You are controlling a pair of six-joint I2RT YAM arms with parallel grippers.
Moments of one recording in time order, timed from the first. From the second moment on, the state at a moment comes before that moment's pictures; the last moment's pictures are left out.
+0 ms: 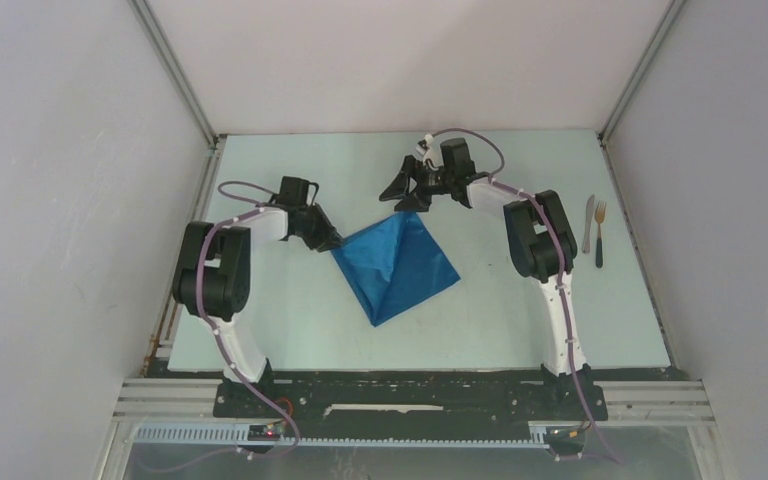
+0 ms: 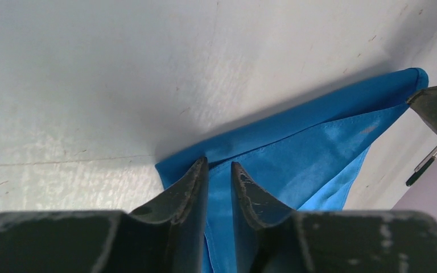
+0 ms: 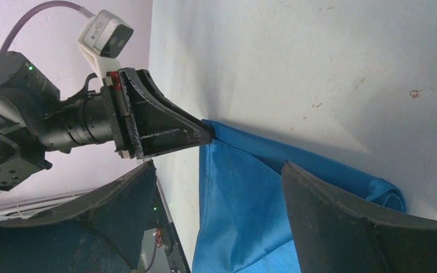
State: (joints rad) left arm -0.17 1.85 1.08 -0.28 0.29 -0.78; right arm 0.37 2.34 1.72 0.04 -0.88 0.74
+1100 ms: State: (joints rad) left arm -0.22 1.81 1.09 -0.38 0.25 -0.70; right arm 0.38 2.35 1.71 0.04 -0.87 0.71
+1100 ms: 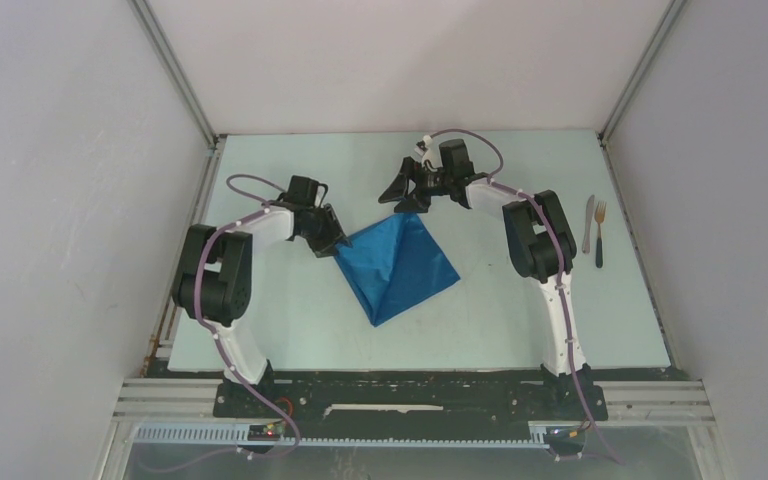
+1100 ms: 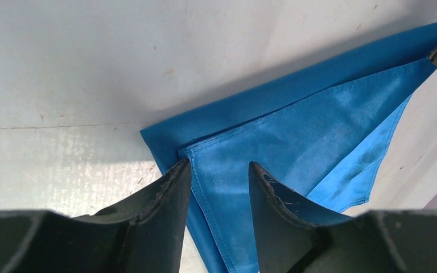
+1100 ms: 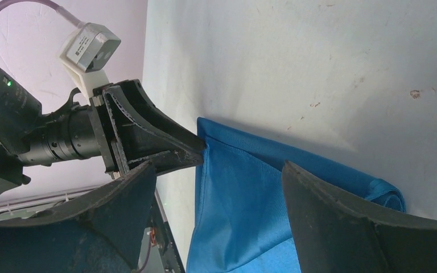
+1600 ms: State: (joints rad) left arm -0.22 1.81 1.14 -0.39 0.21 -0.68; right arm 0.39 2.35 1.71 0.03 -0.87 0.69
